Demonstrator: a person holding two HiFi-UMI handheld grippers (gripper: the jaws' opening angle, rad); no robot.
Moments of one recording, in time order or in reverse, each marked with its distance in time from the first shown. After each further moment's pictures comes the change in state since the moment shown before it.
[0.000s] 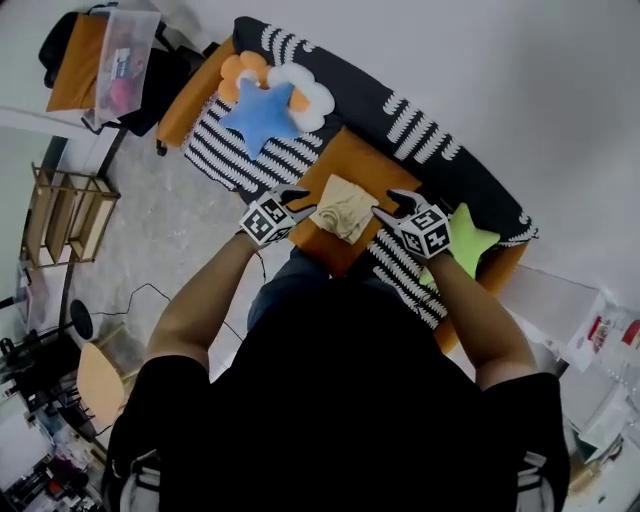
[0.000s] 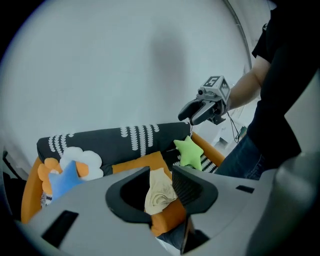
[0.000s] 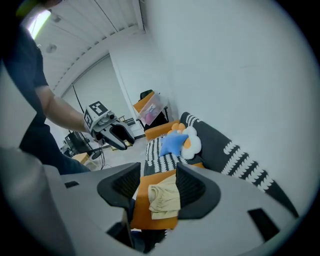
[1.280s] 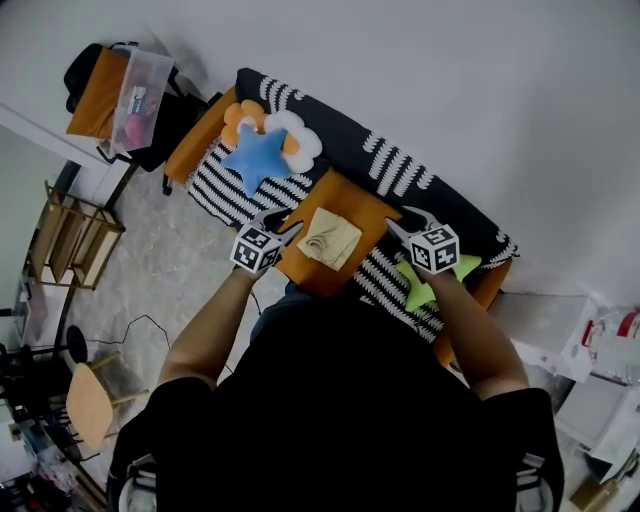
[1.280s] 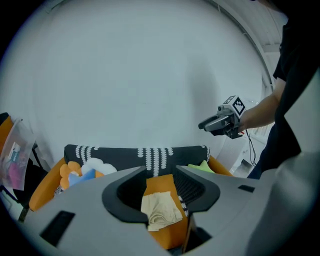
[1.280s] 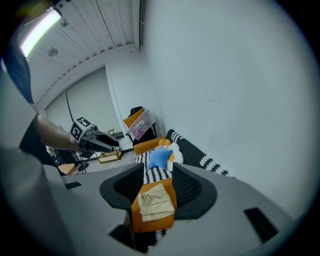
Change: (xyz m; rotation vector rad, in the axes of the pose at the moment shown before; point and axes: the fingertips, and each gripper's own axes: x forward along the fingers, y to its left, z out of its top) left arm -0.060 -0.041 0.062 -0.128 -0.240 0.266; right arm -0.126 -0.025 0.022 0.026 -0.182 -0.149
